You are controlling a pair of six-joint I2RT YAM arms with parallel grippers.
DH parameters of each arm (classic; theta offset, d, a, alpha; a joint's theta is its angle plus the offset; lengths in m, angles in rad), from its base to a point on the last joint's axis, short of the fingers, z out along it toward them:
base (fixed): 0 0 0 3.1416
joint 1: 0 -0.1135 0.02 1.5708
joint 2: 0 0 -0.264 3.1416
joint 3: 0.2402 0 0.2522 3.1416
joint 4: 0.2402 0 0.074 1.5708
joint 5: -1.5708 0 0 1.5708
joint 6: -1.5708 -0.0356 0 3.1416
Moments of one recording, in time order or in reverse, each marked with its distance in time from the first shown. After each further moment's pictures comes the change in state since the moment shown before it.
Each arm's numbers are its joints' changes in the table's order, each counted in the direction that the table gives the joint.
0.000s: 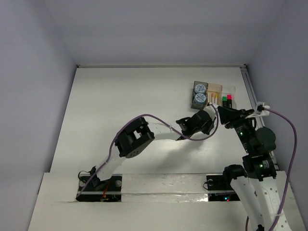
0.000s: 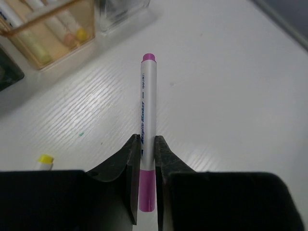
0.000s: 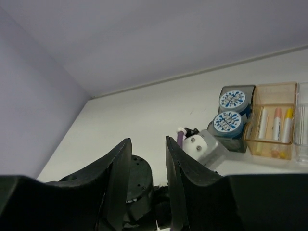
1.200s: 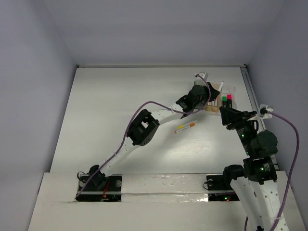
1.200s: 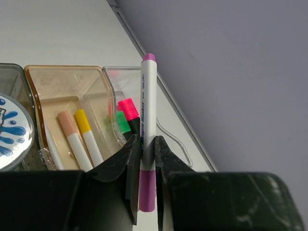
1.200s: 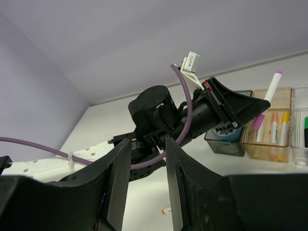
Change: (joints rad) left arm -0.211 0.381 0.622 -0.140 -0.037 0.438; right arm 0.000 -0.062 -0.005 0.003 -0.033 -0.004
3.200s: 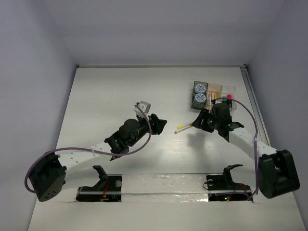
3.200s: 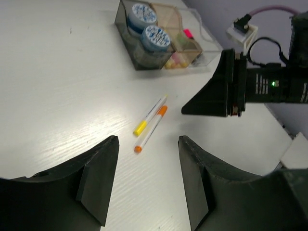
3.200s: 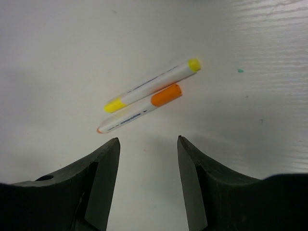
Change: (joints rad) left arm 0.002 -1.528 -1.662 -0.076 0.146 -0.278; right arm -0.105 0.865 -0.028 0.010 0.107 -0.056
